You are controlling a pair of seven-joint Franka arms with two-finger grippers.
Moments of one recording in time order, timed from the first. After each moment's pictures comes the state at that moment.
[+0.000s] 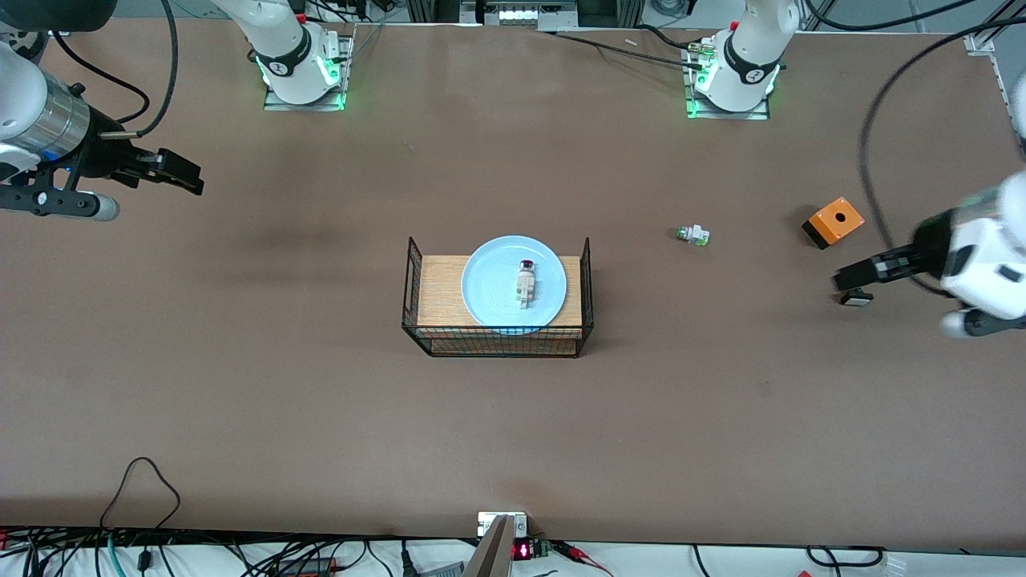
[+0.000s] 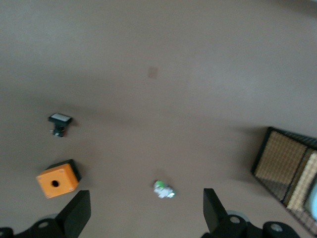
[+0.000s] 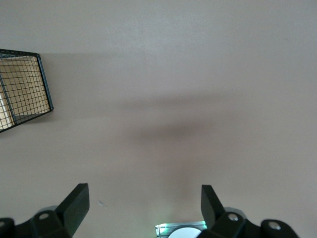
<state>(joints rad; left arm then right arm) 0.25 0.38 -0.34 -1.20 0.05 1.43 -0.34 0.06 0.00 0.03 -1.66 0.02 1.53 0.20</state>
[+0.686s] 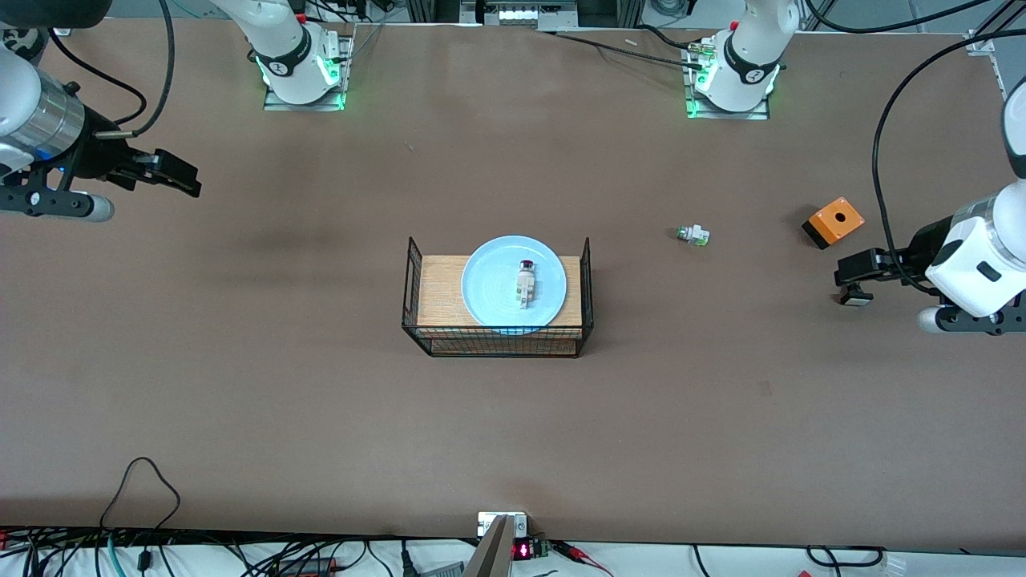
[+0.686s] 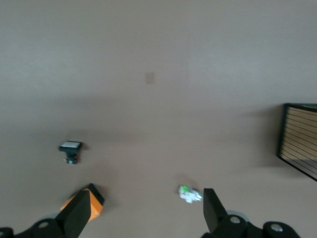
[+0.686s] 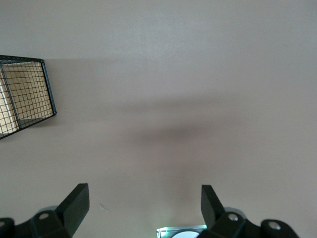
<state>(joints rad) 0.15 0.33 -0.22 -1.33 0.04 1.57 -0.10 0.06 0.02 0.03 -1.63 0.02 1.53 0.20</state>
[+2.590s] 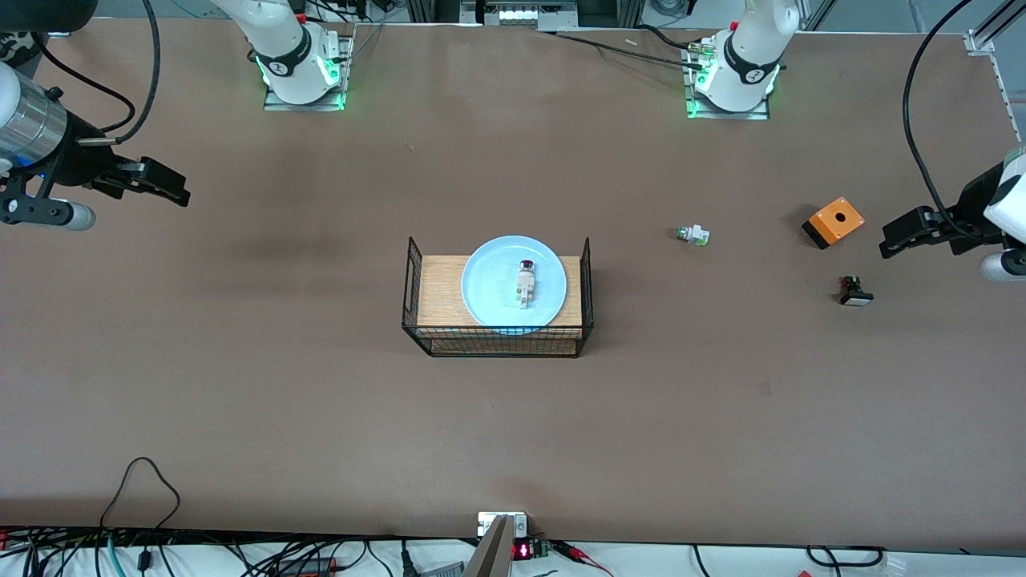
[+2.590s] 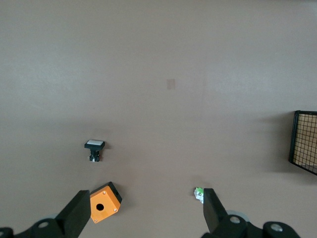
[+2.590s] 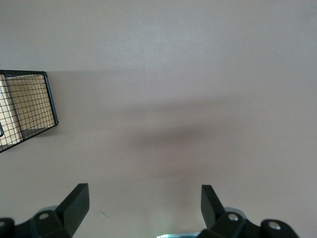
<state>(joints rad) 0.10 0.14 -0.09 -1.49 0.01 1.63 -0.05 0.06 0.05 0.02 -1.57 0.02 1.53 0.20</state>
